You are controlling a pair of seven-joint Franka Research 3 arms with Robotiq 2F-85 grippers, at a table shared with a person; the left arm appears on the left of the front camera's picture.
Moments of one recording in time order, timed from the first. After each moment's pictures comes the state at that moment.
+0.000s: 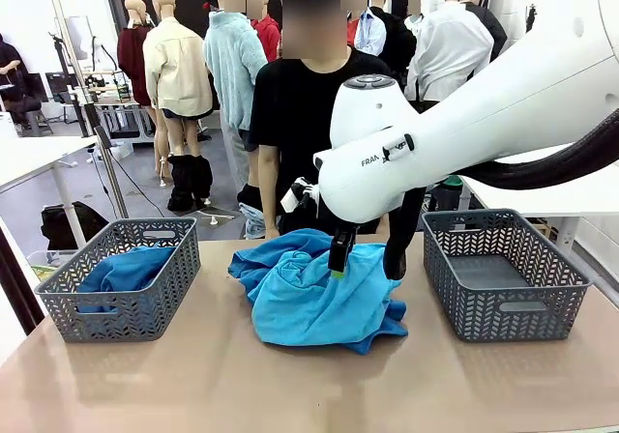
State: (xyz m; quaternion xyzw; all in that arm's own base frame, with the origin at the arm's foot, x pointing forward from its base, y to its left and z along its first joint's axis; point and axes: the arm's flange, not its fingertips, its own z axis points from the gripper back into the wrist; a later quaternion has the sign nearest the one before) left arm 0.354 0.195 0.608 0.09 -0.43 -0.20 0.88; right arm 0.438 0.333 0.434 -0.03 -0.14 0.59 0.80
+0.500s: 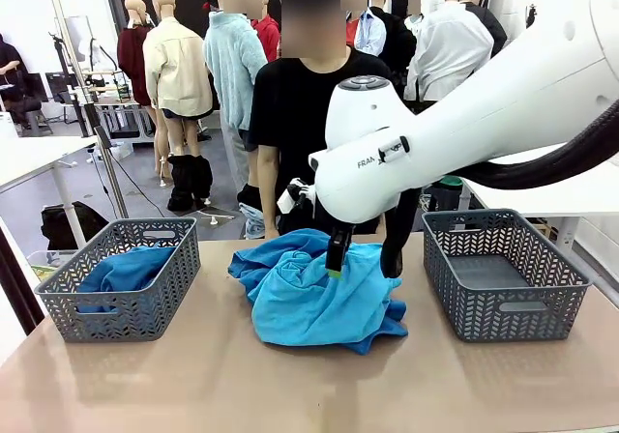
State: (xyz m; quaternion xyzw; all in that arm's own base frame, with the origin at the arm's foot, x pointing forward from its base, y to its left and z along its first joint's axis) left arm 0.354 0.195 0.608 0.09 -0.43 -0.20 0.88; right arm 0.443 0.344 0.436 -0.04 -0.14 0.60 0.78
